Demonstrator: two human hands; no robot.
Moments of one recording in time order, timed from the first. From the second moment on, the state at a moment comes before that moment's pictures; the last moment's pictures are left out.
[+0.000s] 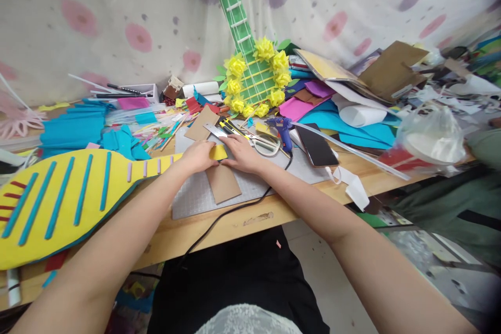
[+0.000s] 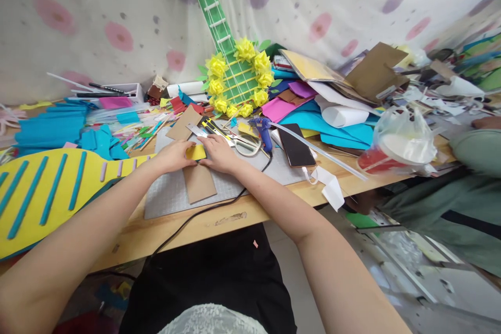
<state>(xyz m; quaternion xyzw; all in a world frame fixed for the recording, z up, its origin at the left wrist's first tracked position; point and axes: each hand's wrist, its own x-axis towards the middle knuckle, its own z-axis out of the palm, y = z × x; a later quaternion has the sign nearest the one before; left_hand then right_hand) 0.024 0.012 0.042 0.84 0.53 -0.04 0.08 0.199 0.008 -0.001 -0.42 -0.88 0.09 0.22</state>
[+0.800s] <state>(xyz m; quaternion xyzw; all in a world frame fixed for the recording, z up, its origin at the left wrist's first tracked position) 0.009 -0.016 0.018 0.85 0.53 0.07 0.00 0.197 0.031 -0.003 -0.40 -0.89 0.14 0.19</state>
